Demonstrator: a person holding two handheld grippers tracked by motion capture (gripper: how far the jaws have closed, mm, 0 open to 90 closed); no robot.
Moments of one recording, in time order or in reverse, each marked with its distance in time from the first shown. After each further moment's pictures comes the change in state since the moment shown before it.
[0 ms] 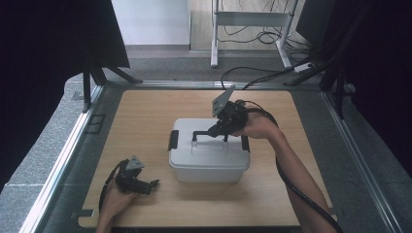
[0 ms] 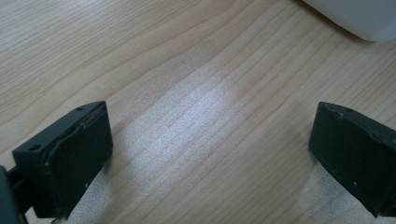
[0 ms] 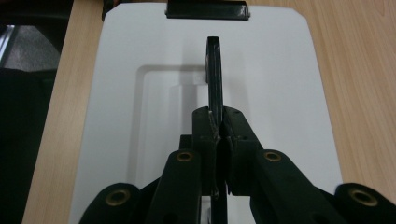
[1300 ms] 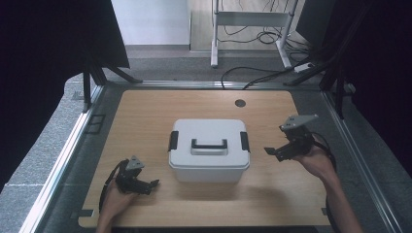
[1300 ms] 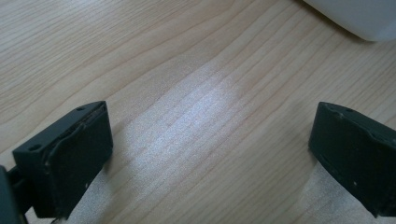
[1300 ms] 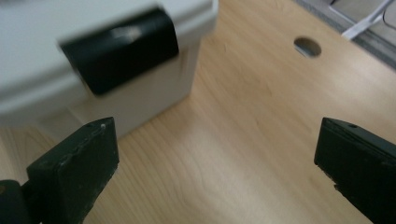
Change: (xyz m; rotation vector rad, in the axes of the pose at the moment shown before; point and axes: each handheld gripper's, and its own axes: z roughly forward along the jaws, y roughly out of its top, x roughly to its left) left arm 0.000 0.000 0.000 0.001 0.000 -0.006; right arm 0.056 -0.179 -0.068 -0.102 -0.489 0.469
